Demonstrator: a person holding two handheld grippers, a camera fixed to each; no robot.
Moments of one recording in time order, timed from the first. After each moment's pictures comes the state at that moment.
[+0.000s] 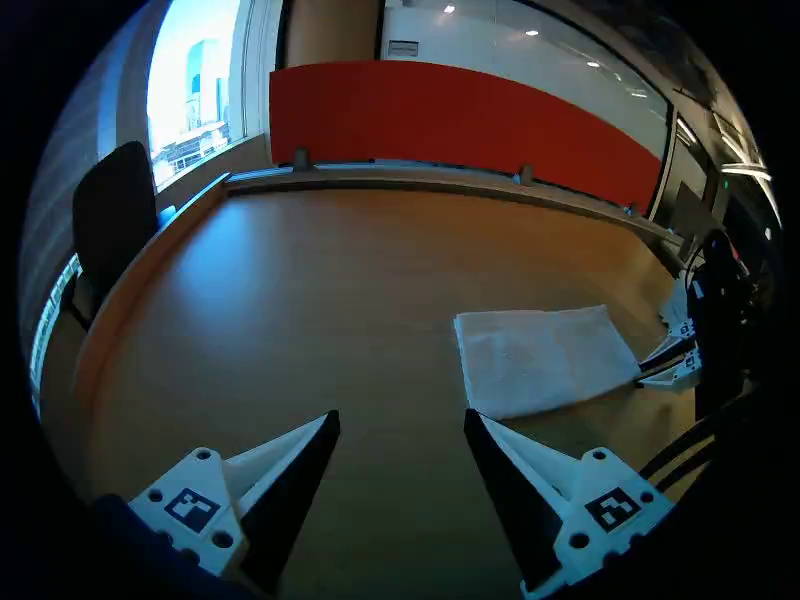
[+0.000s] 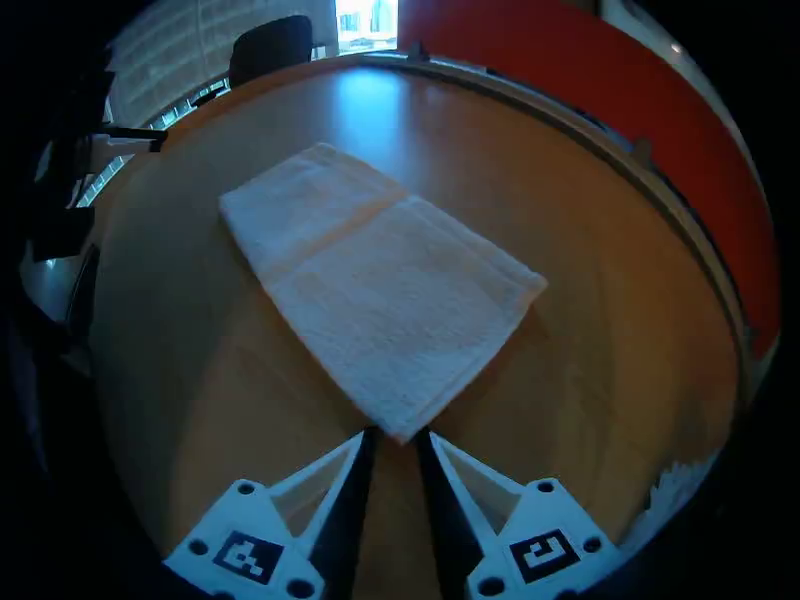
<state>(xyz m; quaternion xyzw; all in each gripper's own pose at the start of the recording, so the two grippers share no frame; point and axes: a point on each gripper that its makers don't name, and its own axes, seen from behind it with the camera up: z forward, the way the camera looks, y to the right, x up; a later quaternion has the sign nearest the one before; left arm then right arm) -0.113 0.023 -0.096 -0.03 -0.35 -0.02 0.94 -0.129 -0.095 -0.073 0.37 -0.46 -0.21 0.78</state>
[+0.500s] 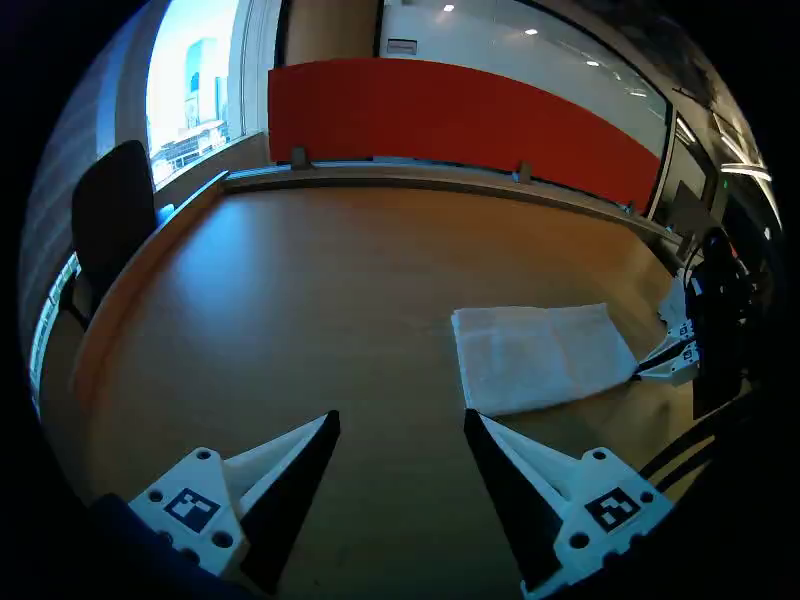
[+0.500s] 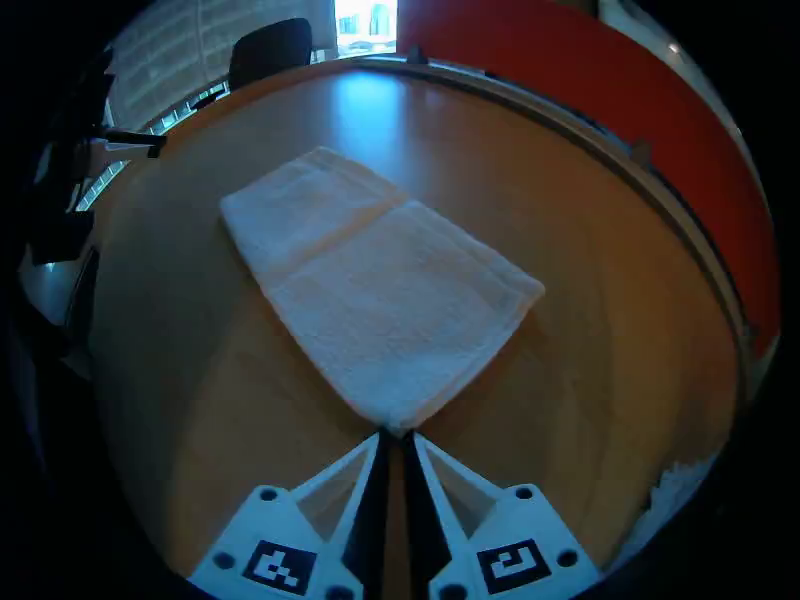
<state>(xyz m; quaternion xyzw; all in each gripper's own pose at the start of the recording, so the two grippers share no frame) -0.115 0.025 -0.099 -0.04 -0.36 -0.02 0.93 -0.128 -0.095 -0.072 0.36 -0.45 -0.21 0.78</state>
